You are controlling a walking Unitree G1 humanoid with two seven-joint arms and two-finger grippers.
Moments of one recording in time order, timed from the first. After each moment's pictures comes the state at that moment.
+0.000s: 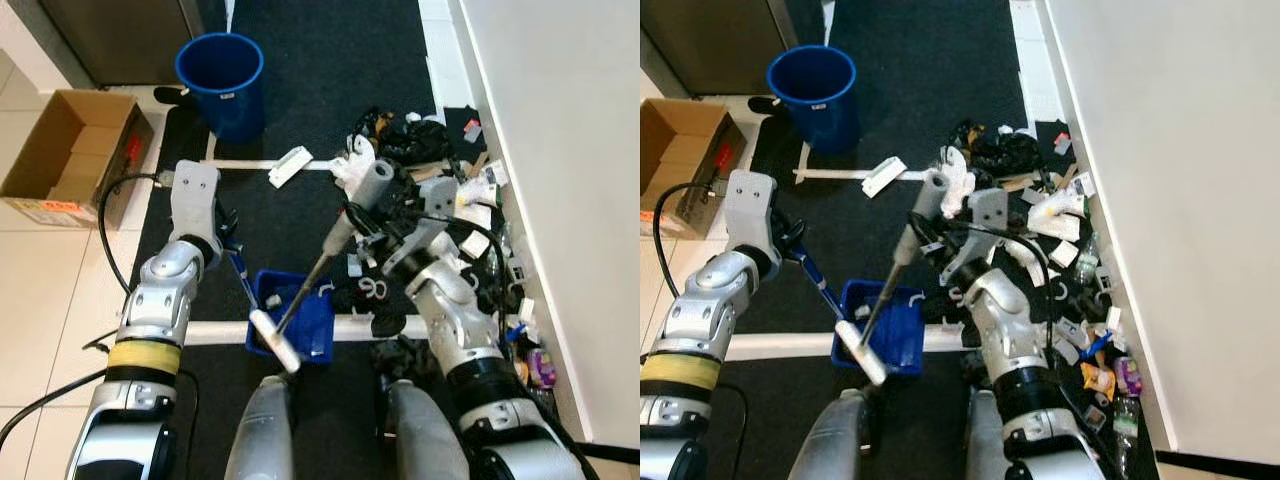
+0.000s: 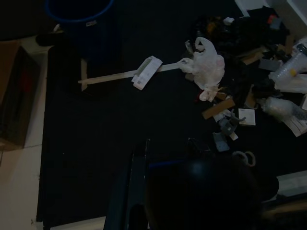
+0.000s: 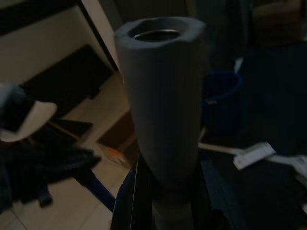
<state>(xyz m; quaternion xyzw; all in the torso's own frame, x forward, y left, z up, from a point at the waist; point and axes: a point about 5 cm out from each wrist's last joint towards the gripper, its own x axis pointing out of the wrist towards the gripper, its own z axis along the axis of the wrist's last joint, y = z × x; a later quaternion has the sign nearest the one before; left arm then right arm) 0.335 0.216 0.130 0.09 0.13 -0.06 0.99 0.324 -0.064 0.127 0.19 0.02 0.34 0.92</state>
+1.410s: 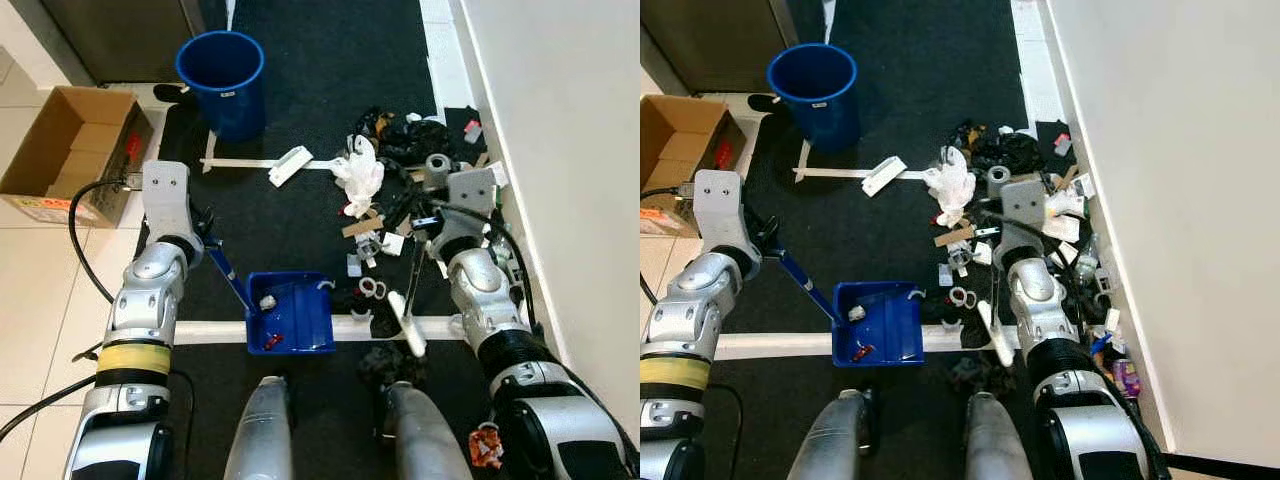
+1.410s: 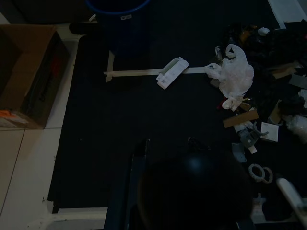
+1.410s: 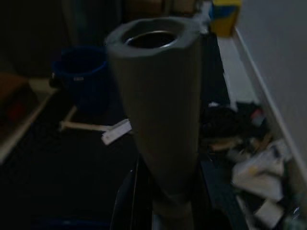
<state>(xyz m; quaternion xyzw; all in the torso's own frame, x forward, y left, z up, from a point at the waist) 0.330 0.241 0.132 0.07 0.13 0.03 0.99 0.354 -0.136 0.090 0.07 0.06 0.08 0.99</state>
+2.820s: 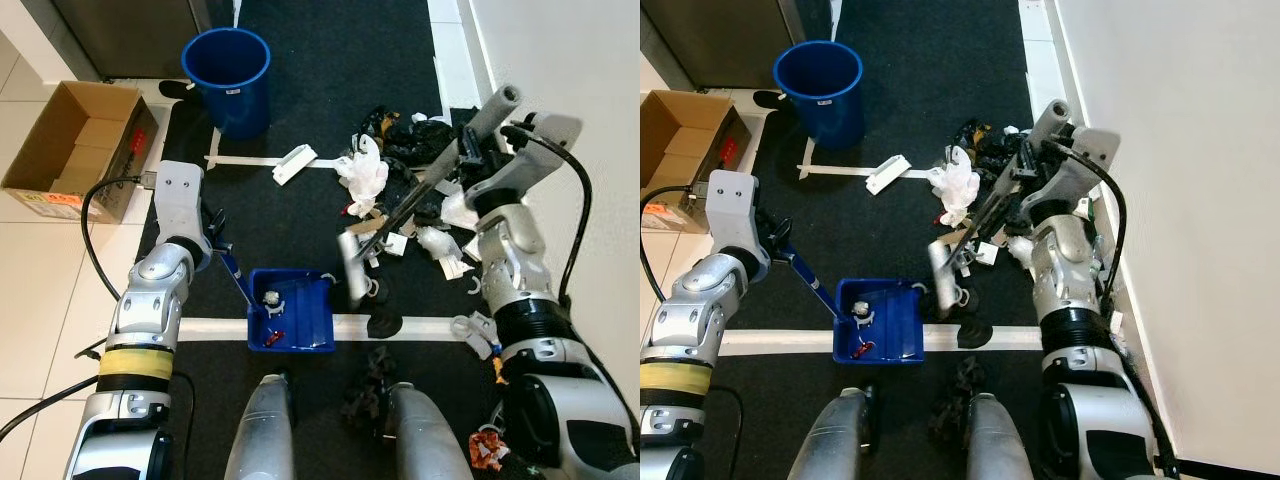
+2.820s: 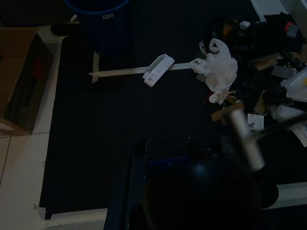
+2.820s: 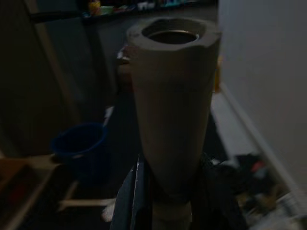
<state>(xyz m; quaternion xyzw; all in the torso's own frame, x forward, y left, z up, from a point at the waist) 0.328 0.227 0.133 0.08 0.13 -0.02 0.99 0.379 -0.170 0.171 0.09 -0.08 0.04 0.99</state>
